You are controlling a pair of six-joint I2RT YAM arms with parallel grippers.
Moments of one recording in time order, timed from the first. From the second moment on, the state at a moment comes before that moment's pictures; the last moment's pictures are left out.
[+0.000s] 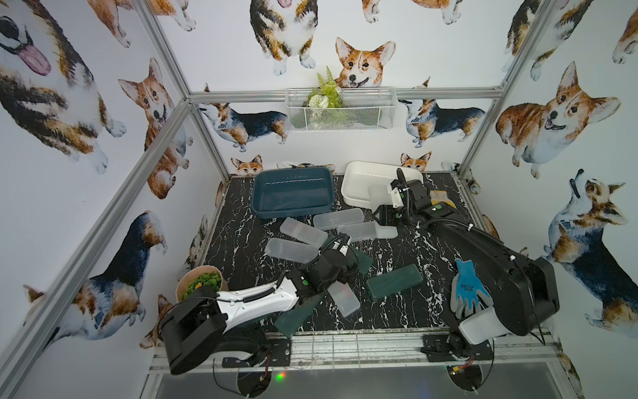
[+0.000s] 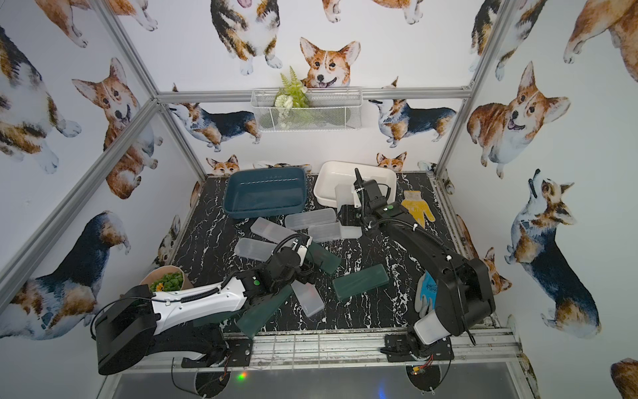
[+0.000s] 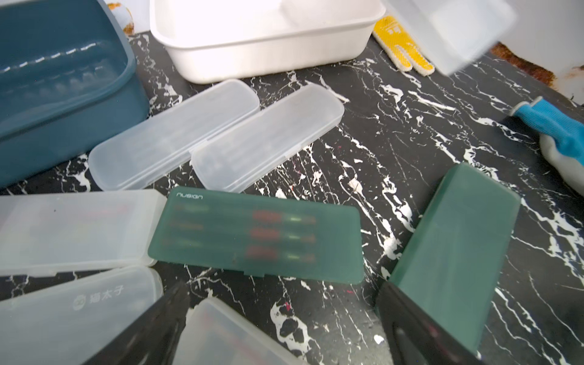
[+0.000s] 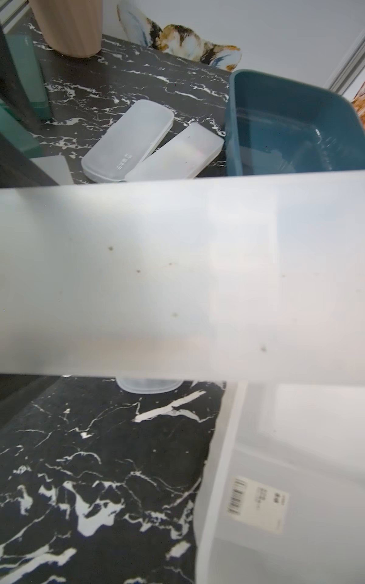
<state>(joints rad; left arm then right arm) -1.01 1.30 0.63 0.09 -0.34 -0.29 0.49 1.54 1.29 -0.56 -0.11 0.42</state>
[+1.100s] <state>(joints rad) -0.84 1.58 0.80 0.30 -0.14 -0.11 0.29 2.29 2.00 -0.36 0.03 0.42</state>
